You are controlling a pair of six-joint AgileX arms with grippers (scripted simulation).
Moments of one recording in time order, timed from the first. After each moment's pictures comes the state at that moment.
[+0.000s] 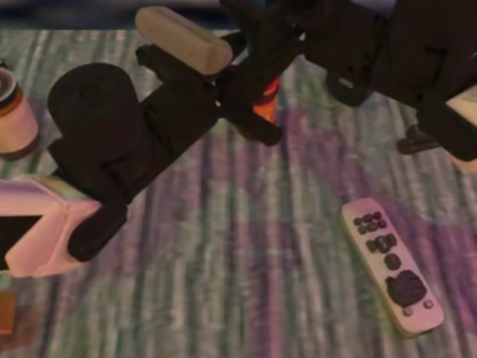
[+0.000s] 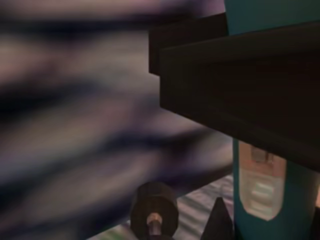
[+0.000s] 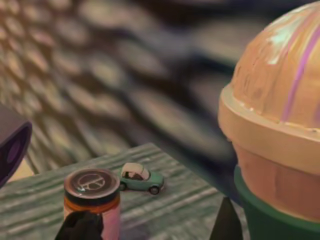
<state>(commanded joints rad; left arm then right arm) -0.63 1.58 0.71 0.99 0.16 -0.03 0.59 1.62 1.07 0.52 -0.32 -0.06</state>
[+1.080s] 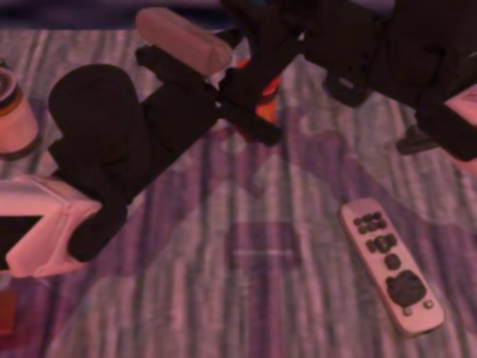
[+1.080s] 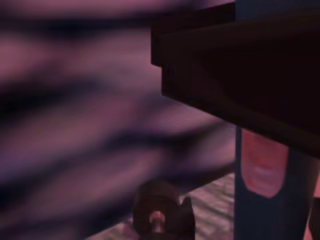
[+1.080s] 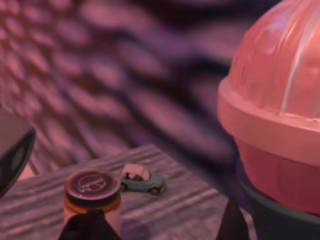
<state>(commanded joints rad) -0.63 1.58 0.71 0.99 0.16 -0.03 0.59 1.62 1.07 0.52 -0.32 -0.06</state>
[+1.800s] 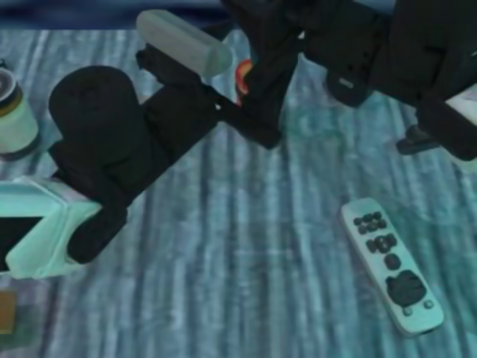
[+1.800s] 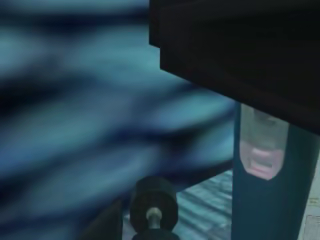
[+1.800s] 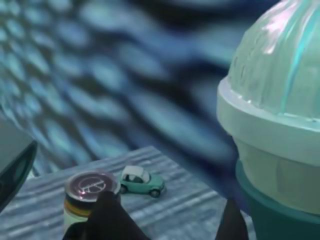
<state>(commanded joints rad) -0.62 1.59 0.70 0.99 0.15 -0.02 0.59 1.61 1.08 0.52 -0.32 -0.06</state>
